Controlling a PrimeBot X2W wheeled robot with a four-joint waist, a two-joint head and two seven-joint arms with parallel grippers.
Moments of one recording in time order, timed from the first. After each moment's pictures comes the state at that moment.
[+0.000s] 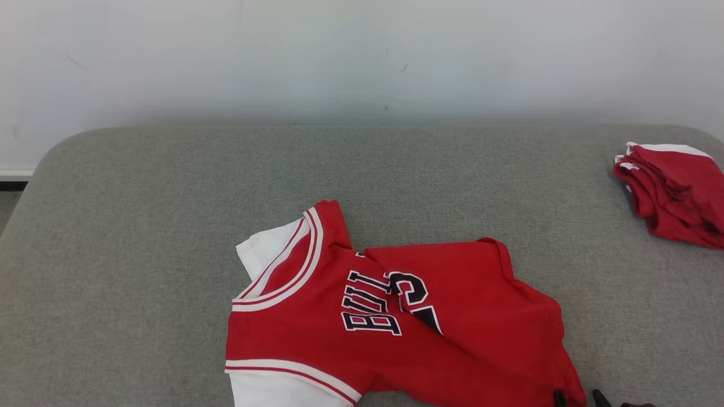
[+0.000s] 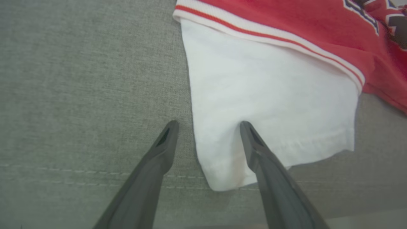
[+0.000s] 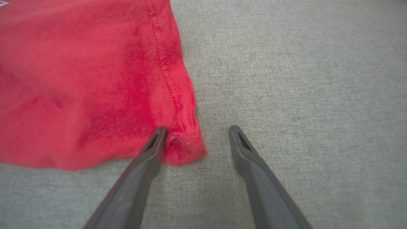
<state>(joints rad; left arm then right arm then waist) 0.05 0.05 -0.15 0.59 -0.28 -0.13 -0.26 -0.04 -0.15 0.05 0.71 0.23 0.13 -0.26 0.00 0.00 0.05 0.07</state>
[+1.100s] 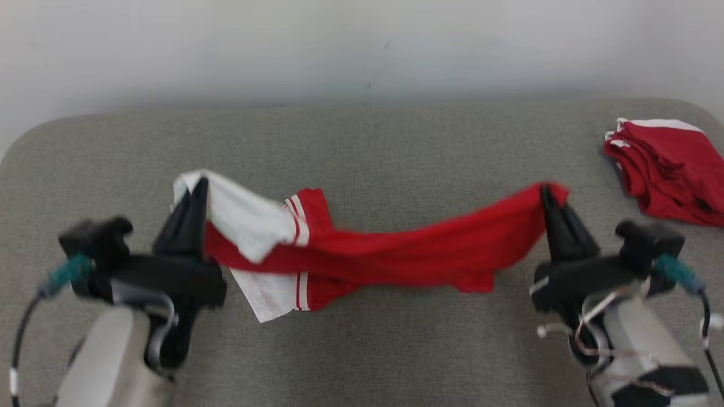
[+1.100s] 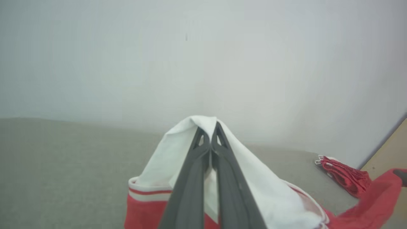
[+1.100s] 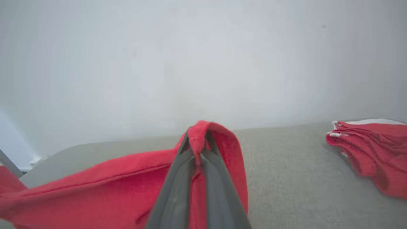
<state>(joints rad) -0.39 0.17 -0.17 0.35 -0.56 -0.13 -0.22 -0.36 -0.19 0.21 0.43 0.44 0.13 -0.24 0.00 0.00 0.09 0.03</state>
